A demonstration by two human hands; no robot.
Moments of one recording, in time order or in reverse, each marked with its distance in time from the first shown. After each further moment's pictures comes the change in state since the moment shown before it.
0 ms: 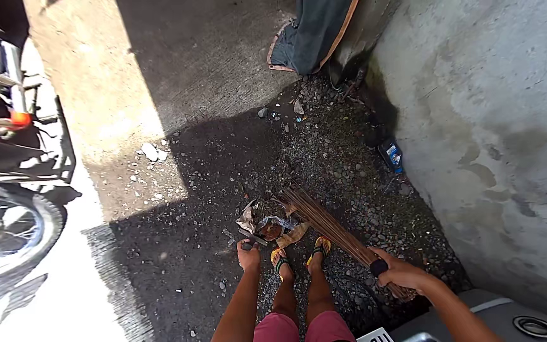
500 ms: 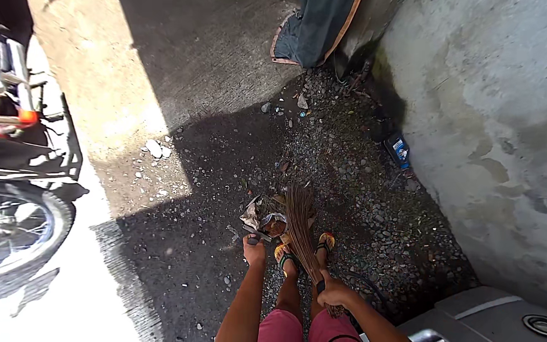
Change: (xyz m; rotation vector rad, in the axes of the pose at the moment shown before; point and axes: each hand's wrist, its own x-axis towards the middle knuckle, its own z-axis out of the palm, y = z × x) left_hand 0.001 0.006 0.008 0.077 -0.028 -0.004; right_hand 0.063 -0.050 0.150 -0.156 -0.196 0.018
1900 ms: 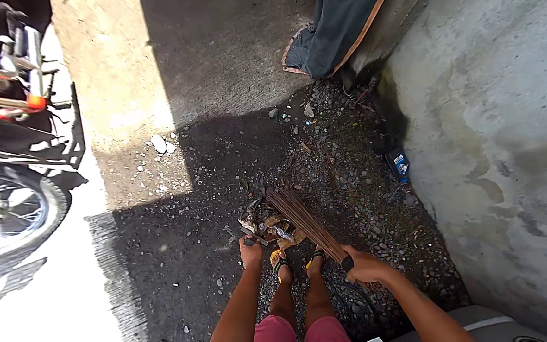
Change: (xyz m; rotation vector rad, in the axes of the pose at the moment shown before) left_hand 0.007 -0.002 -0.006 -0.073 0.027 -0.022; right_hand -0.059 -0.013 -0.114 -0.294 0.171 -0.039
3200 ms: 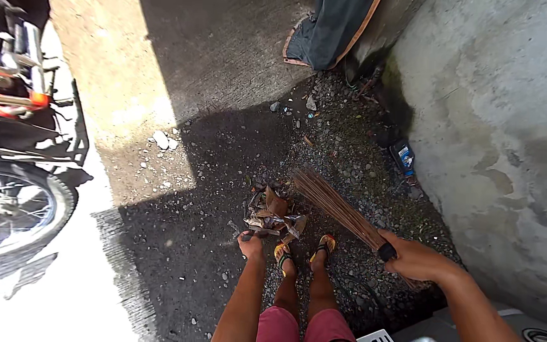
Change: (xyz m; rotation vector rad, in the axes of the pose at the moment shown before) left_hand -0.003 0.009 -0.001 -0.254 0.164 -0.136; right_hand -0.090 0.006 -0.046 -0.059 0.144 0.073
